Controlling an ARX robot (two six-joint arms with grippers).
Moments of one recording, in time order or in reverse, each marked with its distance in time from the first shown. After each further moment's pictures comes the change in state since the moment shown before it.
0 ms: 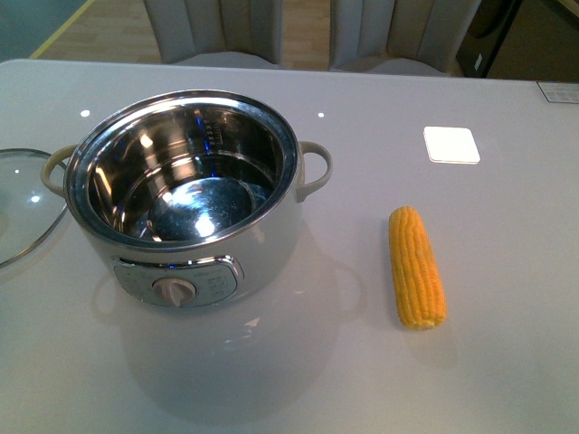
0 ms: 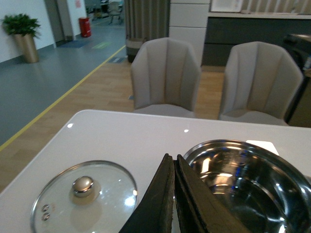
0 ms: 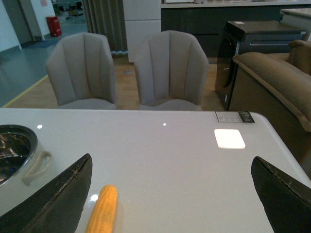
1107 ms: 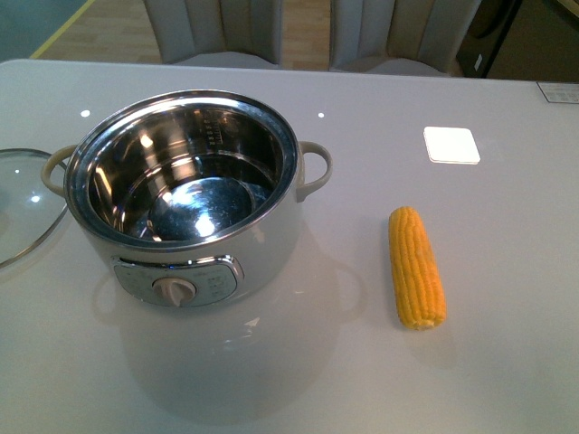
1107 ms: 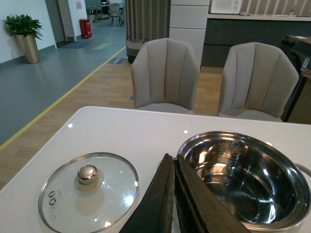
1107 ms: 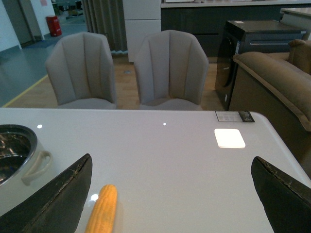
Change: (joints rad) left arm -0.012 -0.540 -0.013 -0.526 -0.009 0.000; right arm 0.000 0.000 0.000 0.000 0.001 0.000
